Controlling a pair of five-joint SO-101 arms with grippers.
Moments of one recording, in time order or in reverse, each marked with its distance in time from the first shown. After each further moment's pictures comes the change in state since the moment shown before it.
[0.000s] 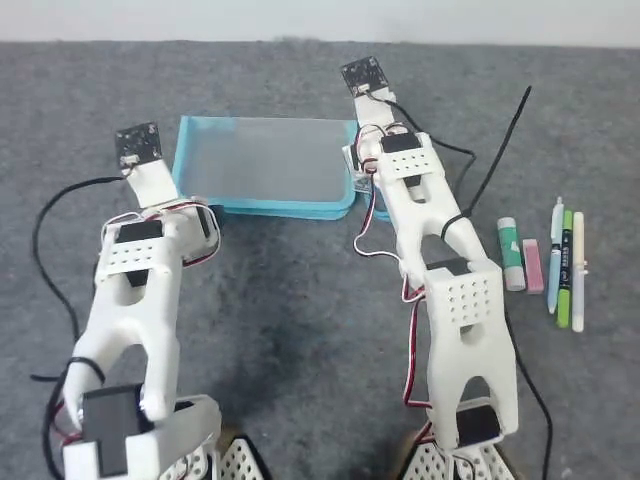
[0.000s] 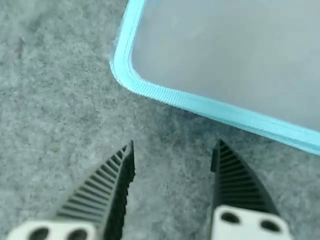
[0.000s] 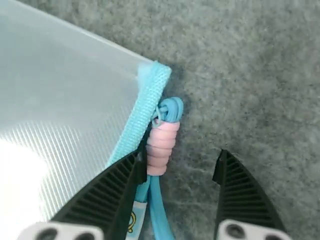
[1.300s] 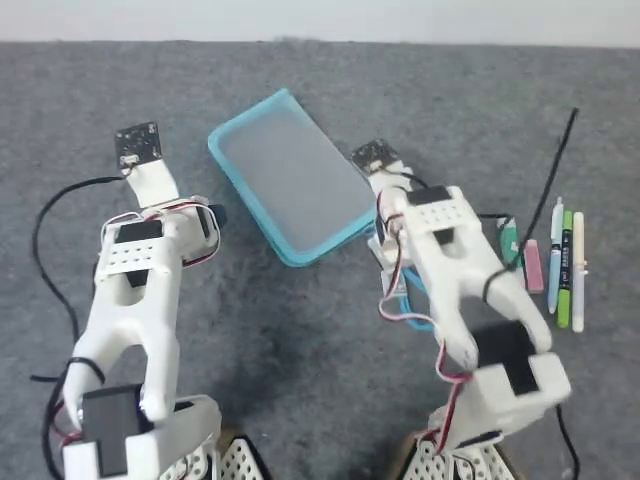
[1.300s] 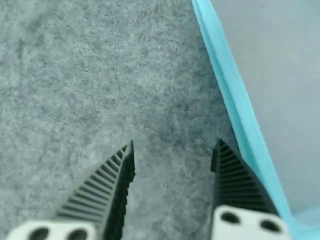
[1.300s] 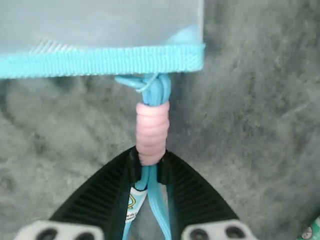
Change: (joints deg) left arm 0.0 0.0 0.0 0.0 0.0; right arm 0.0 -45.4 57.1 10.9 9.1
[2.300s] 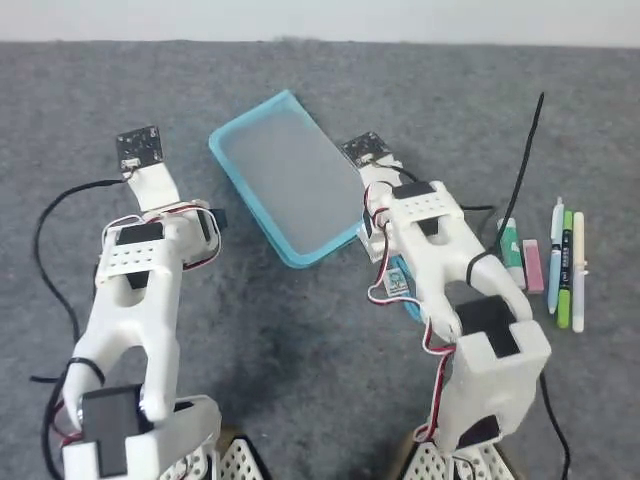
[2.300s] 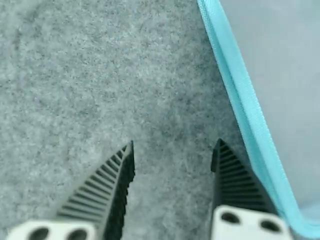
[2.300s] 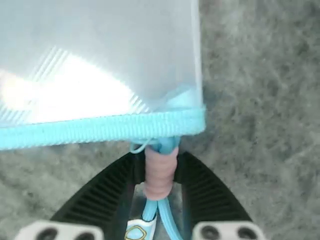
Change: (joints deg) left arm 0.0 0.0 1.0 0.0 0.0; right arm -1.7 12.7 -9.3 -5.3 -4.5
